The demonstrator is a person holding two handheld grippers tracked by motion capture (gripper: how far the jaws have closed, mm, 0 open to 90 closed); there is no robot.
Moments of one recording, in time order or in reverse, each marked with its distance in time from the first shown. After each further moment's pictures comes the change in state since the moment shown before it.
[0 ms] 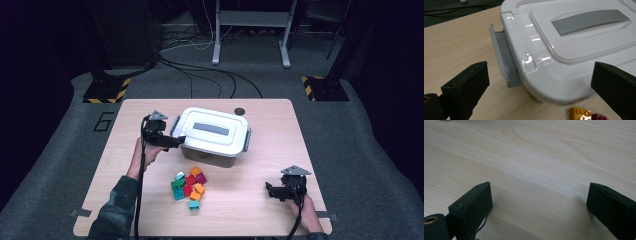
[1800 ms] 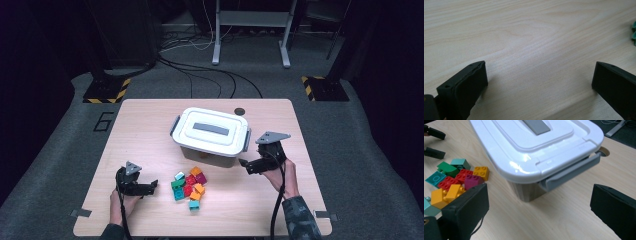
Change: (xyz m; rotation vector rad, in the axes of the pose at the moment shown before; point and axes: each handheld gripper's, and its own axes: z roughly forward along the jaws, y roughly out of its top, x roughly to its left) left arm 0.013 -0.175 -0.020 0.101 0.213 -0.096; right arm 0.058 0.137 -0.036 -0.105 0.274 -0.254
